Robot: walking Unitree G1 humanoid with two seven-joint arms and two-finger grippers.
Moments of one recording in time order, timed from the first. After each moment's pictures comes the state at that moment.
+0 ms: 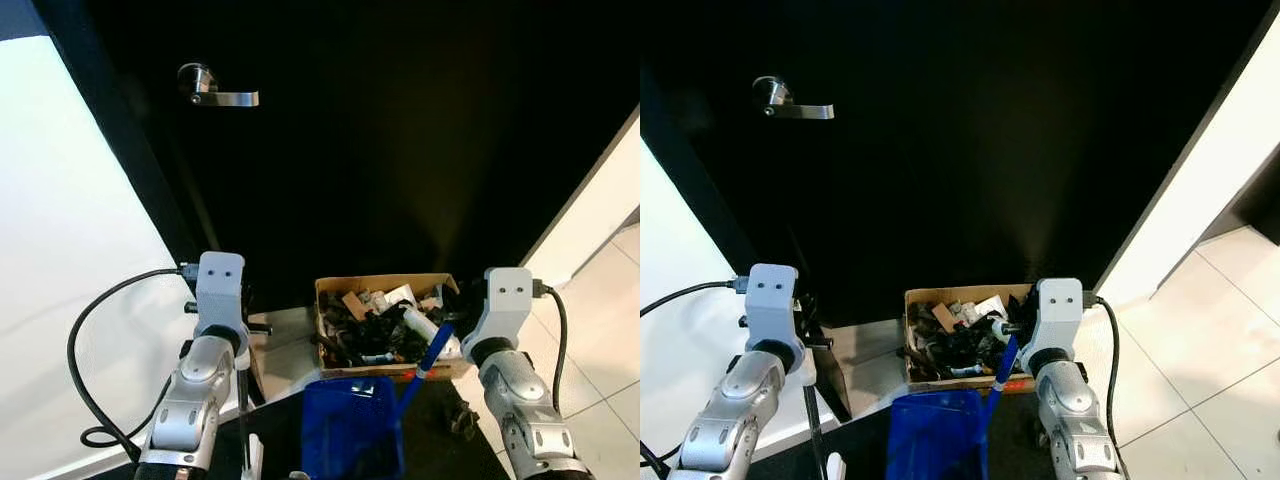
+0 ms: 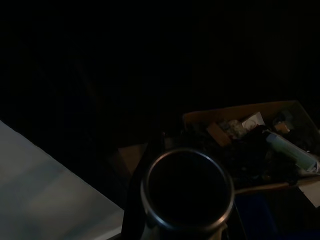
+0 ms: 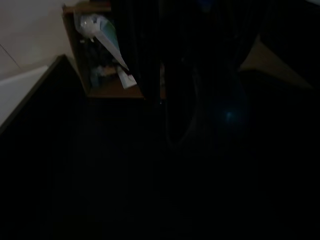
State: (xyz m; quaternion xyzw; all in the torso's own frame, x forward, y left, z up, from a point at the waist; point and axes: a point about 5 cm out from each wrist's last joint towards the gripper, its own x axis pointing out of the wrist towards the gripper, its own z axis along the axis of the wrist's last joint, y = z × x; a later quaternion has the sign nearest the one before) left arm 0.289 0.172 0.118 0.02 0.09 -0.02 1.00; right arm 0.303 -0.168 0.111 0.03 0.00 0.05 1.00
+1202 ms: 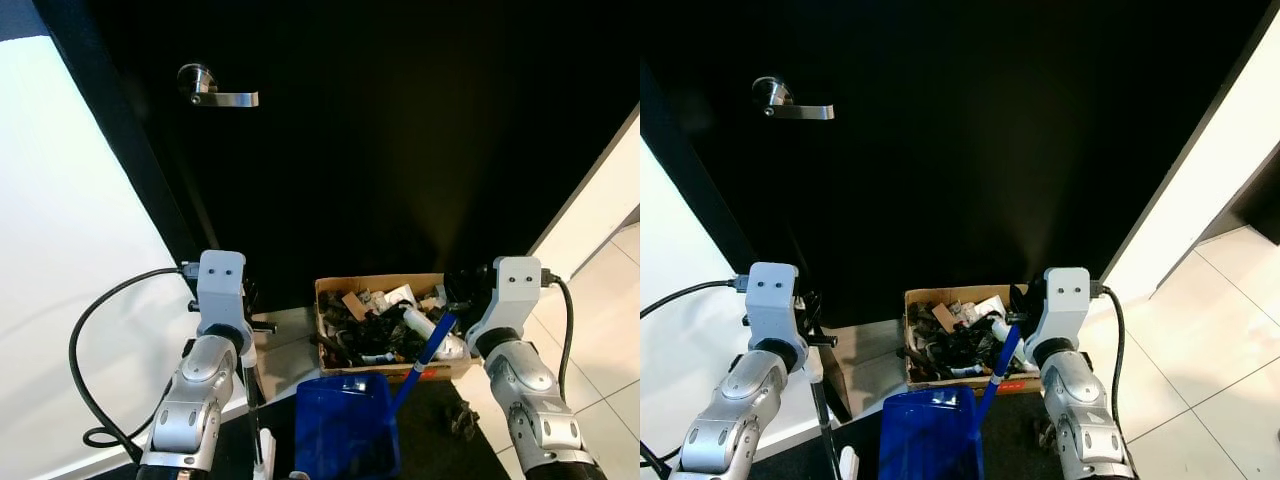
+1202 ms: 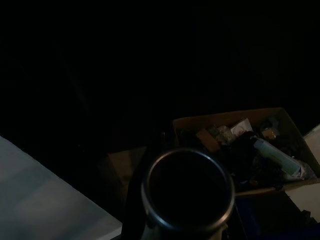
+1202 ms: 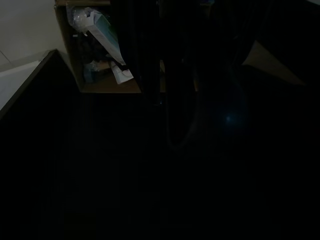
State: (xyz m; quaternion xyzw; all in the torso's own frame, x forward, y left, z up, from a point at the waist) left arm 0.288 0.170 0.124 0.01 0.08 -0.03 1.00; right arm 0.304 -0.170 0.114 0.05 0.01 0.07 1.00
